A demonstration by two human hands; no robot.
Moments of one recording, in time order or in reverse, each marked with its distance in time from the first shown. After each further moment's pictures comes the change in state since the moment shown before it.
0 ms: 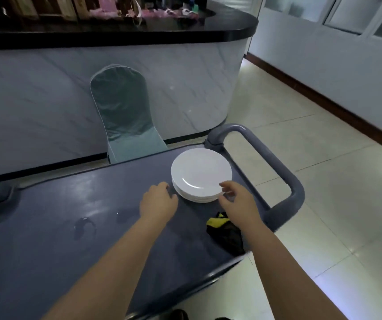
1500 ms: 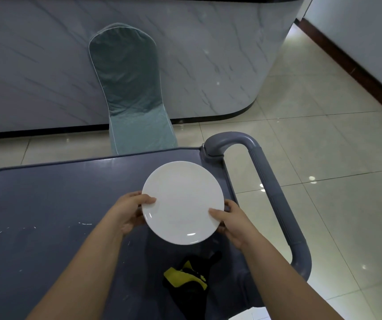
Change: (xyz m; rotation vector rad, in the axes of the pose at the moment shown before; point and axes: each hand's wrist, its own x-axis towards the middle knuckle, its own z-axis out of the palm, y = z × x) left_hand 0.115 0.045 0.045 -1.105 -0.196 -0.630; right_hand 0.179 0.101 -0.011 0.689 -0.424 0.631
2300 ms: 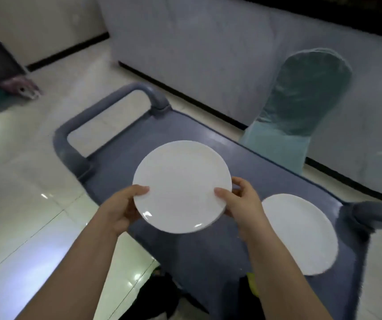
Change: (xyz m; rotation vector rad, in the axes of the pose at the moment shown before) left_hand -0.187 -0.114 -0.178 -0.774 0.566 0.189; right_hand -0.085 0.009 0.225 -0.451 -0.603 -0.222
